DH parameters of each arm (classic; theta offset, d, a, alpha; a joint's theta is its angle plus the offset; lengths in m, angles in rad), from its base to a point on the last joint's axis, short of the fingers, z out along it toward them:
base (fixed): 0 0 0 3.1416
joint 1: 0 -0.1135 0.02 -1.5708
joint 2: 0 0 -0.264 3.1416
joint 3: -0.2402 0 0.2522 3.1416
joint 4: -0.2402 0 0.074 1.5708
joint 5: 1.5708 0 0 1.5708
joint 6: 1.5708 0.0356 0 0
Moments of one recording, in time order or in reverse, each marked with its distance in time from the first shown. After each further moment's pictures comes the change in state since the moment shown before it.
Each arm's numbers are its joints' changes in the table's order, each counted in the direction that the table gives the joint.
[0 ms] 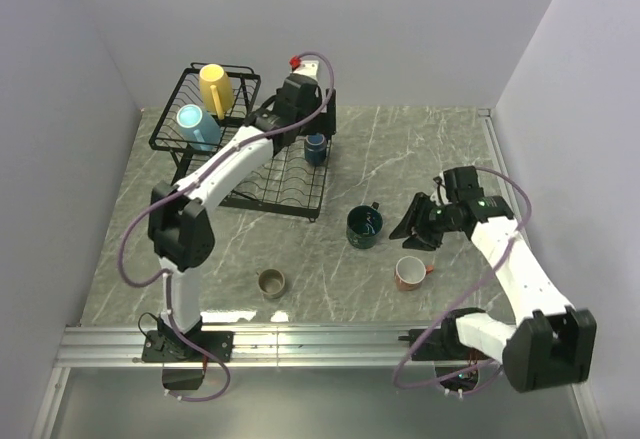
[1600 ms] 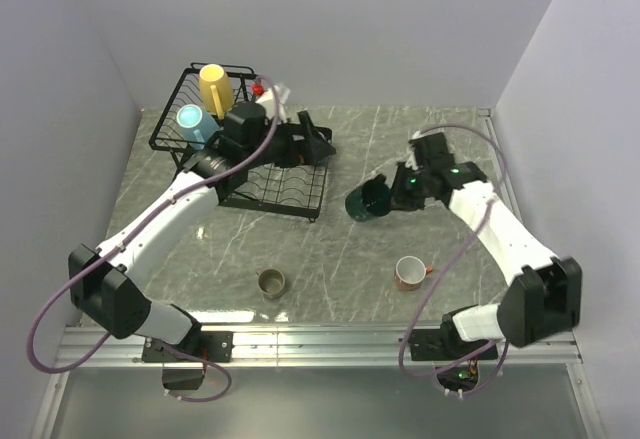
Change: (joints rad) left arm -0.005 0.548 0.517 0.141 0.464 -0.266; right arm -0.190 -0.284 -0.263 0.125 0.264 -0.095
